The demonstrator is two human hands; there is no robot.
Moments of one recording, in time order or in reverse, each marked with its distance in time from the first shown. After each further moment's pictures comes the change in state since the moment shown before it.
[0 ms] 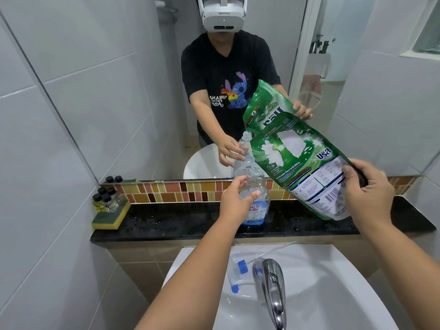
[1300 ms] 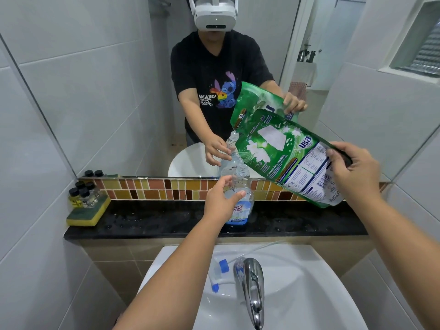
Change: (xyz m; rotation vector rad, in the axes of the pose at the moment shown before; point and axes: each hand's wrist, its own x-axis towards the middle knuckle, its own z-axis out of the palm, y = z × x) left_hand 0.001 -0.001 0.001 -0.018 0.009 0.019; right_hand 0.050 -0.030 -0.015 -0.145 -0.148 -0.117
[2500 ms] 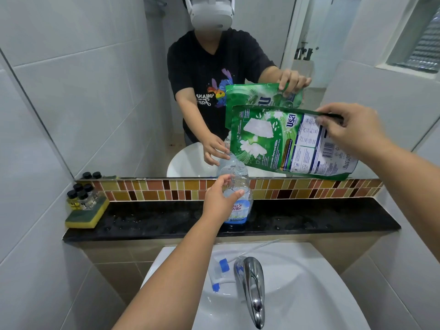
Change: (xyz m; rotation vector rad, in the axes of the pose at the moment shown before) left_hand 0.003 -0.002 0.000 -0.022 -0.005 -0.002; right_hand 0.072 -0.054 -0.019 -0.251 -0.282 -0.091
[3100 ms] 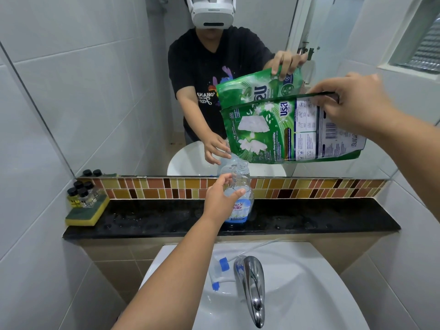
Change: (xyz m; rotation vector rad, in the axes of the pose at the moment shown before) left_hand -0.002 -0.002 -0.001 -0.022 -0.015 0.058; right_hand 0.029 -0.030 -0.024 -0.250 0.020 -0.288
